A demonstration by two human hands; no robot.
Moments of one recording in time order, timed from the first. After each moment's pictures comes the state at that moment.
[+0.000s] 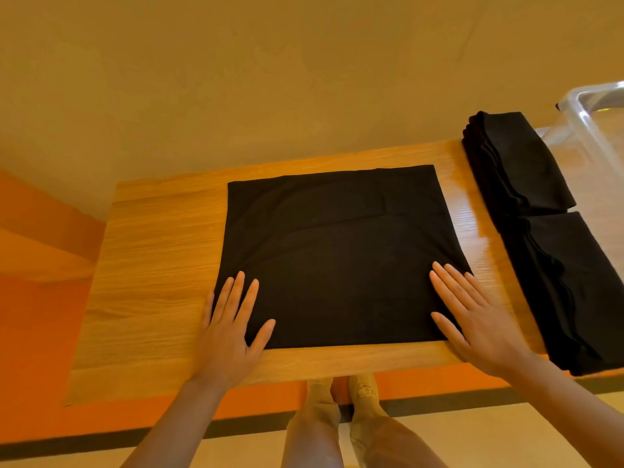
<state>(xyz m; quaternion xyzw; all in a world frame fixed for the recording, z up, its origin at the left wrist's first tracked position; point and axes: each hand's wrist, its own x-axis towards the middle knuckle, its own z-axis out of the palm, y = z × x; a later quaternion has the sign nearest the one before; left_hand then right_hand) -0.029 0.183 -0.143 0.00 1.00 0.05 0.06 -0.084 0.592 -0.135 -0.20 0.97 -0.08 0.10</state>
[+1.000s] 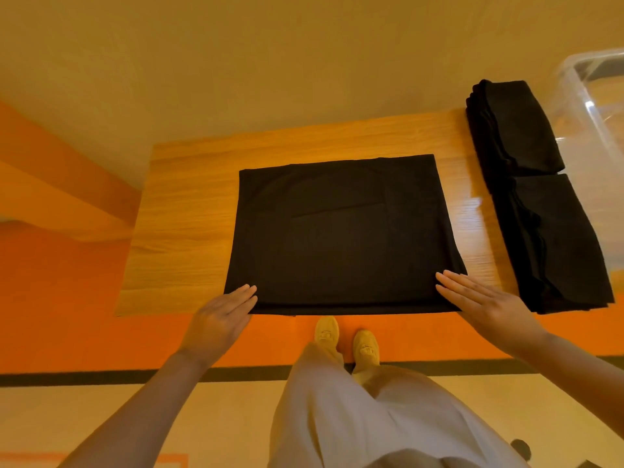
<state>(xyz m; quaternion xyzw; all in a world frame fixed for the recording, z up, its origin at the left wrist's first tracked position) 0.061 0.160 -0.111 0.21 0.97 0.06 -0.04 -0.027 0.646 -0.126 -0.39 0.92 -0.10 0.03</state>
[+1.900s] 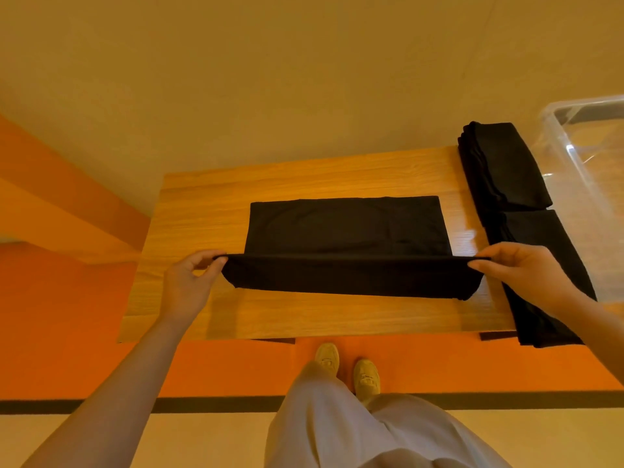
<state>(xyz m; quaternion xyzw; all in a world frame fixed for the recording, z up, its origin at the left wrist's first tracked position) -0.025 0.153 -0.037 -0.20 0.88 0.43 -0.09 -0.109 0.643 -0.034 -0.01 0.87 -0.46 0.16</state>
